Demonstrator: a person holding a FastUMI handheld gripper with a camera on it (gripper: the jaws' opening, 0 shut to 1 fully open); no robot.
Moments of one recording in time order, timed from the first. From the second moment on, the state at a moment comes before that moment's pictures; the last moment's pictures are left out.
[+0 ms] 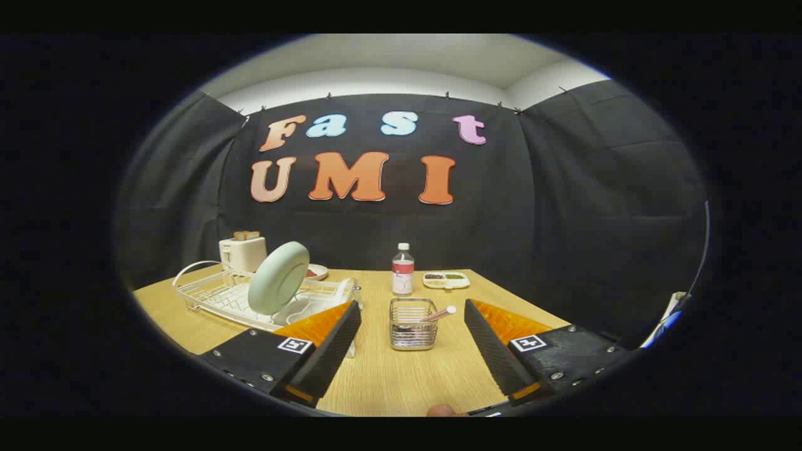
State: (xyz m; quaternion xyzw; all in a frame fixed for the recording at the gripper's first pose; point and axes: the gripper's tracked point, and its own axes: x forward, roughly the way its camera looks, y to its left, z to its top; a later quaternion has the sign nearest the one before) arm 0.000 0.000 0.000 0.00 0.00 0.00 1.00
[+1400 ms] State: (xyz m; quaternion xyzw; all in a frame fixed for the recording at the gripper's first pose) arm 0.007 0.031 0.006 0.02 0.02 0.02 1.00
